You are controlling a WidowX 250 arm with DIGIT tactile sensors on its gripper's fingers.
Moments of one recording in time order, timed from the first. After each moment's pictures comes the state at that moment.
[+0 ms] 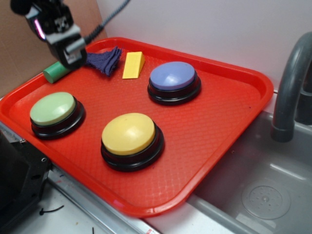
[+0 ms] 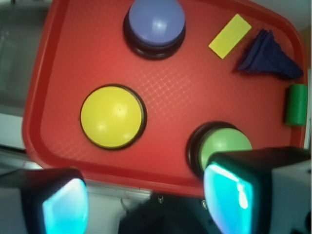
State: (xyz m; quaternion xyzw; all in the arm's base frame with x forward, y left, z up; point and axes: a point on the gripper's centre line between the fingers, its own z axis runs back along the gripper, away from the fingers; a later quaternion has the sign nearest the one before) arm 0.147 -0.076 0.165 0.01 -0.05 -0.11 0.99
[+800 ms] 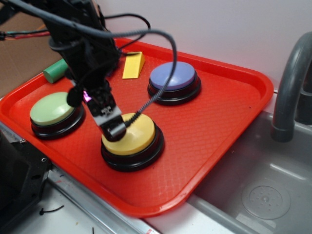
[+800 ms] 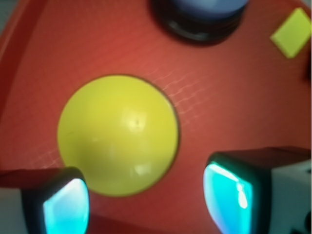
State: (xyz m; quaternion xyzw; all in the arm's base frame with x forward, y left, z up) arm 0.158 -0.089 0.070 0.00 -0.05 -0.15 0.99
